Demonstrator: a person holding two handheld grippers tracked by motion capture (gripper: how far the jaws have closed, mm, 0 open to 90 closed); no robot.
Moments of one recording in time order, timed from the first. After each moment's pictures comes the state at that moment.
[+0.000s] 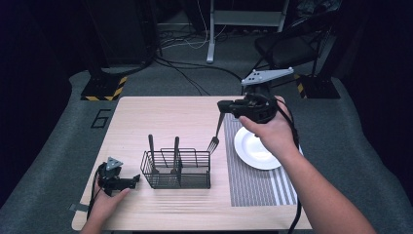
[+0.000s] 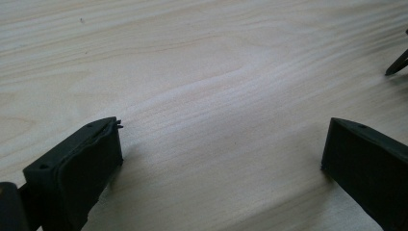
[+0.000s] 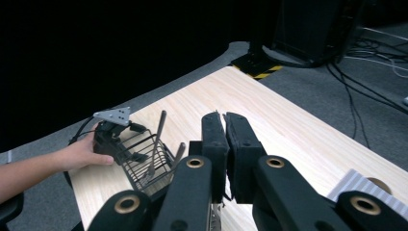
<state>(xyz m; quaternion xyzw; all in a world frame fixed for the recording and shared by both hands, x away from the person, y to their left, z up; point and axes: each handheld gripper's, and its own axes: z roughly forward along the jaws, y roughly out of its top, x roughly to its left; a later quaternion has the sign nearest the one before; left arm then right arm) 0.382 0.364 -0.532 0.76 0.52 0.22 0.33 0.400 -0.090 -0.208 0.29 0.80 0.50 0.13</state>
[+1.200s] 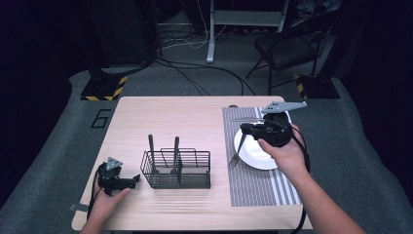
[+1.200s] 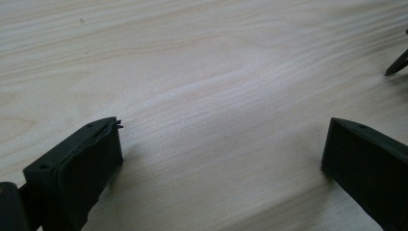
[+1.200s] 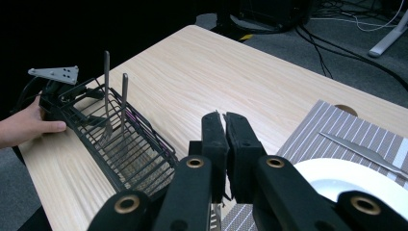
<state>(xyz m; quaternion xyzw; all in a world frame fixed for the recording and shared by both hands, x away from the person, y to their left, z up) 0.382 0.364 -0.532 0.76 0.52 0.22 0.33 0.396 -0.141 -0.292 0.36 0.79 0.47 0.14</state>
